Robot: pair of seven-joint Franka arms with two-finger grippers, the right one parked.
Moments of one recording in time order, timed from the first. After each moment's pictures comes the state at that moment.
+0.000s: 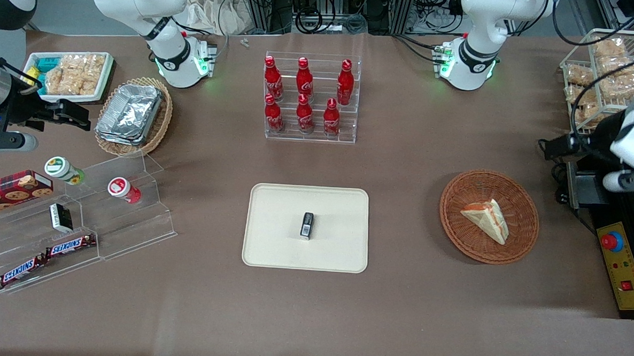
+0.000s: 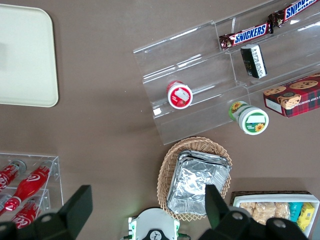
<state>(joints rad) -0.08 0.14 0.05 -1.48 -0.03 1.50 -0.23</state>
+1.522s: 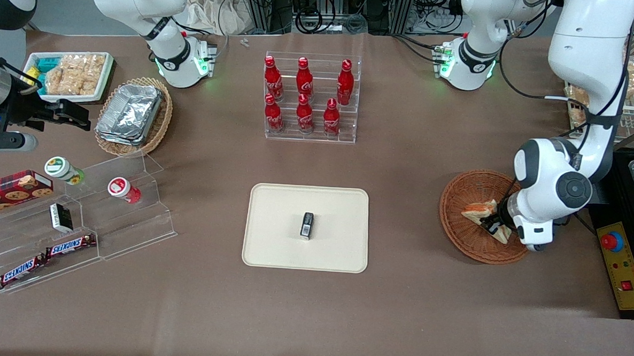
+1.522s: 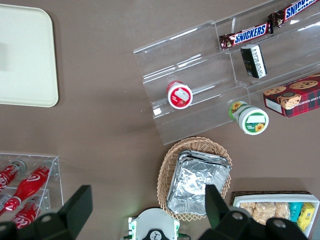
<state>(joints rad) -0.08 0.38 0.06 -2.03 -0.04 2.33 -0.88</state>
